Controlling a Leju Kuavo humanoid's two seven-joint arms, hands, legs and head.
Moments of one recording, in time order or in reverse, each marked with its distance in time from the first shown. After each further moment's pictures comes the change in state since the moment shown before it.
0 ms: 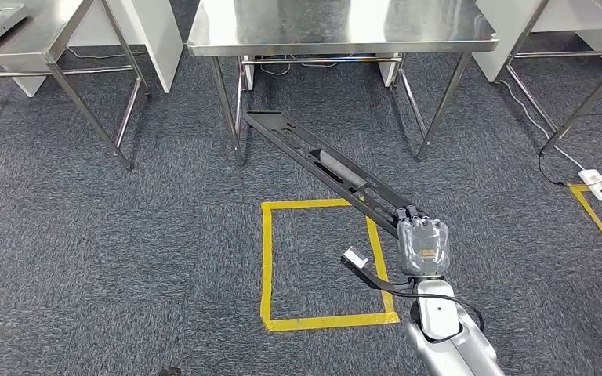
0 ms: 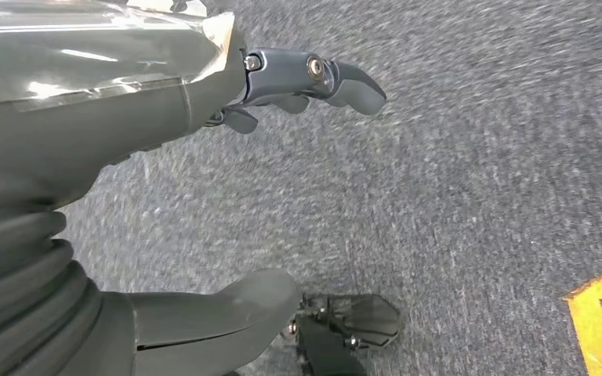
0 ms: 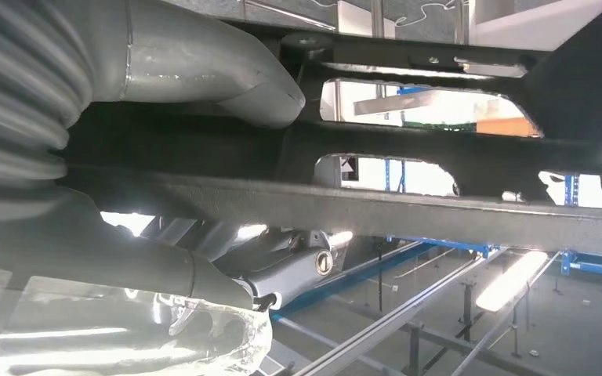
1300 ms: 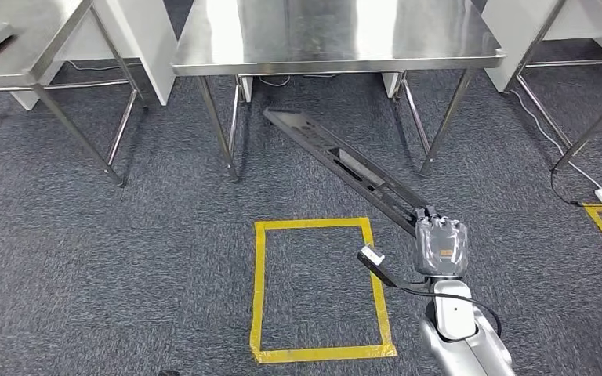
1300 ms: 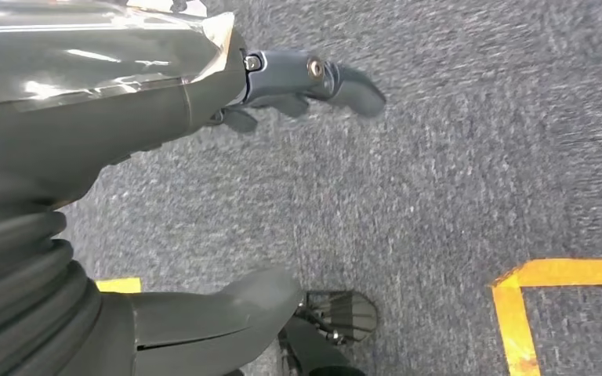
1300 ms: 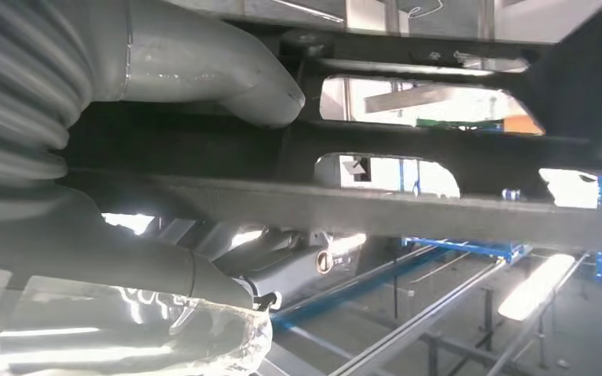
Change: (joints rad) left arm 0.004 0.007 0.019 -0.001 0.002 0.010 -0.007; right arm 0.019 -0.010 -0.090 -0.015 0.000 -0.003 -0.037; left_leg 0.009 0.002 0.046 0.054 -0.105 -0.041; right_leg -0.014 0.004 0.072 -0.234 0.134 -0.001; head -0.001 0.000
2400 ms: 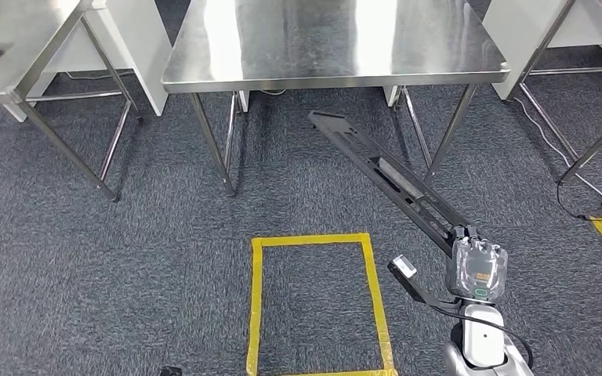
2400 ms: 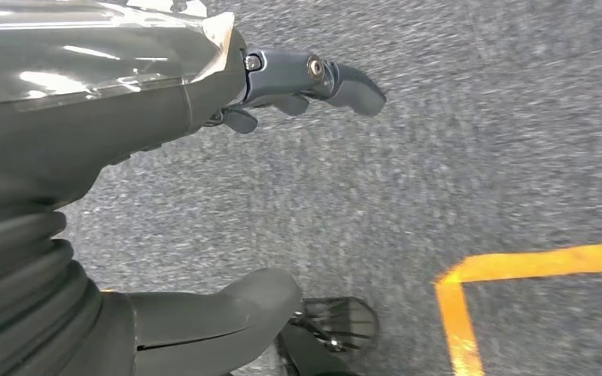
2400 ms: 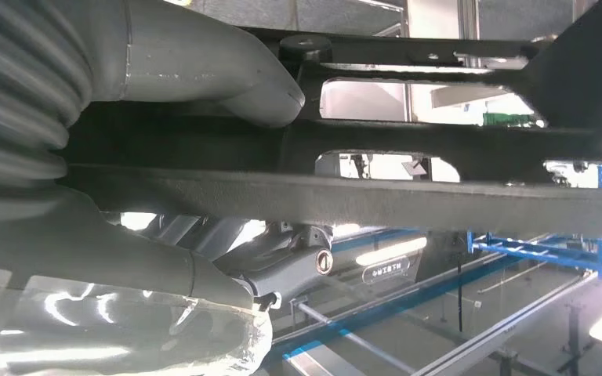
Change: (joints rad) left arm -0.023 0.008 0.012 -0.001 -0.069 -0.010 0.021; right arm 0.139 -0.067 -0.080 -0.132 0.000 -0.001 0.101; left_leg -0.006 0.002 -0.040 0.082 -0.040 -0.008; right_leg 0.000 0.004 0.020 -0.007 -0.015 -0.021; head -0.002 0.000
